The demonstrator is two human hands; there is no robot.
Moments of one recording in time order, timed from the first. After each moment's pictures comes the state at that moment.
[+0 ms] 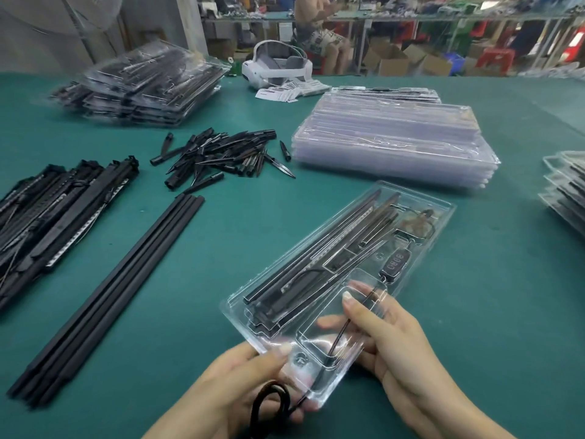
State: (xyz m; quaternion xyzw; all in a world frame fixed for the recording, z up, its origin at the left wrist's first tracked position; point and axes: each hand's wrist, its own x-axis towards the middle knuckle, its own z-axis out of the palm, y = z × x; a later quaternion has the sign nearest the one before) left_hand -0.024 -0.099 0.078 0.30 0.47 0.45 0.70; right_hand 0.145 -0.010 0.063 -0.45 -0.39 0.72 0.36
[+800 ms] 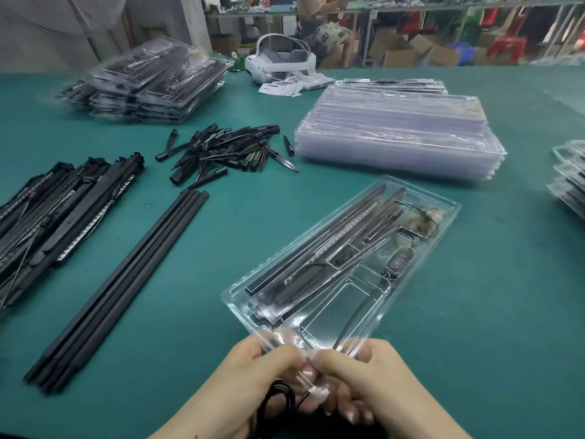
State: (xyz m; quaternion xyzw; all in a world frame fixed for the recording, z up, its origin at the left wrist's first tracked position) left_hand -0.003 -0.088 0.082 0.23 0.58 0.44 0.65; right_hand 0.141 -0.039 0.076 -0.46 -0.54 0.69 0.17
